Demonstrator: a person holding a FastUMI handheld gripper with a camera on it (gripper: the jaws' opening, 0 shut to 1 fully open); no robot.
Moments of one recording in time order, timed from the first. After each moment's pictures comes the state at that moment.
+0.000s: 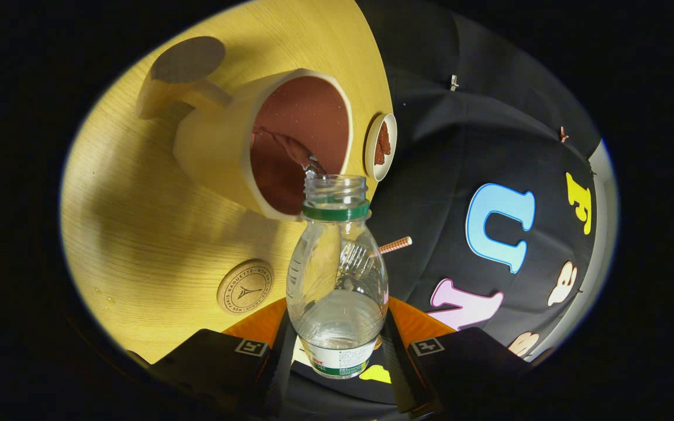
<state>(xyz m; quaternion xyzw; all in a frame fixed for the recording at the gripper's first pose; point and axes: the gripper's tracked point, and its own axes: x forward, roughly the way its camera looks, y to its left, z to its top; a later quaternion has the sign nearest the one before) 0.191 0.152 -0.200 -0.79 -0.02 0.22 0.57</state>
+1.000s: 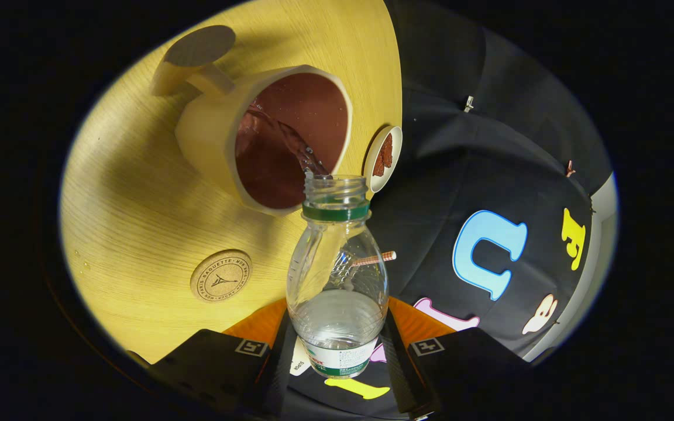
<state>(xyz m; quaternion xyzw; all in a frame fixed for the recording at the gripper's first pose) 0.205 0.165 -0.178 -0.83 -0.06 0.22 0.50</state>
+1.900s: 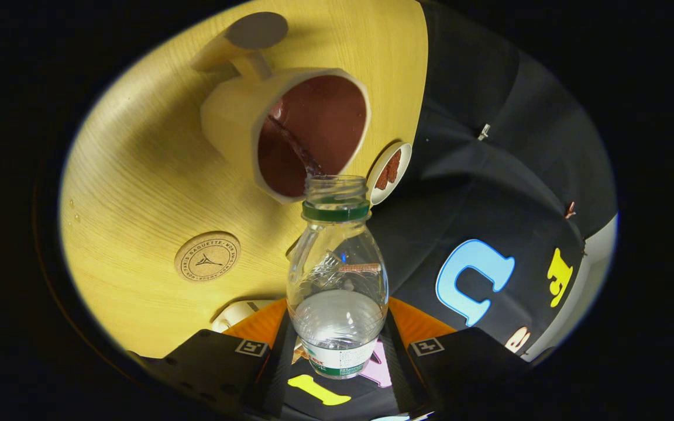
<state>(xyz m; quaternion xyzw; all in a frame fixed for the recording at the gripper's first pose) 0.200 0.172 -0.166 -0.87 -0.11 0.23 0.42</state>
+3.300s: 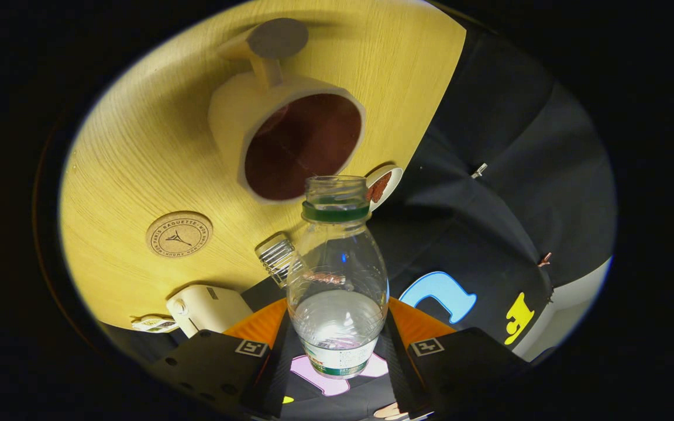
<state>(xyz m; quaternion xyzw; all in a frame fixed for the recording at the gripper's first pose) 0.192 0.197 -0.150 -0.90 -0.18 0.22 0.33</state>
